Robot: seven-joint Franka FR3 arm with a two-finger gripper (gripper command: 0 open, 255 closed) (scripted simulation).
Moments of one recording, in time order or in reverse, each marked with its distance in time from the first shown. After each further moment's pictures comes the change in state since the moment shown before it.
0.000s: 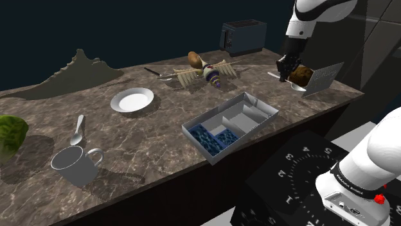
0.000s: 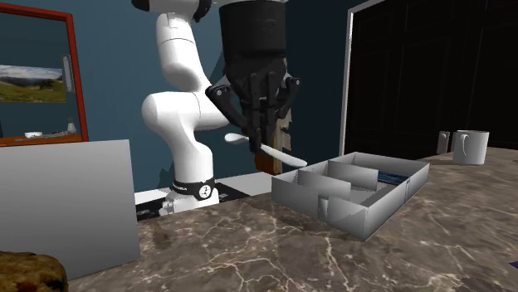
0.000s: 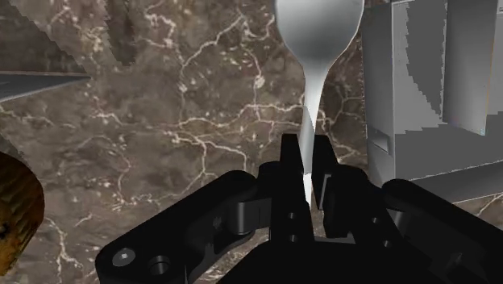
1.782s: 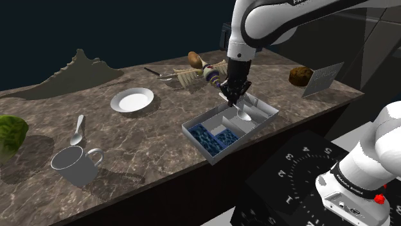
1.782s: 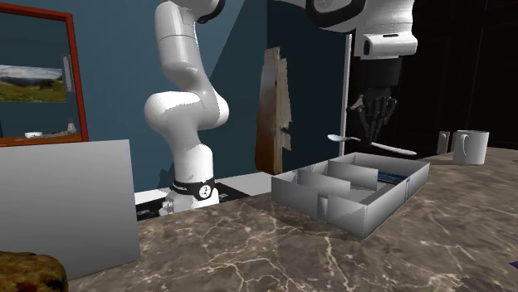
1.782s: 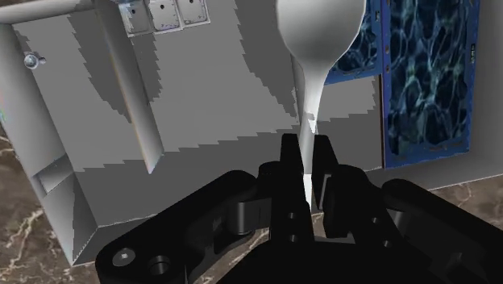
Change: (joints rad) arm 0.241 0.153 0.363 0.059 0.199 0.175 0.480
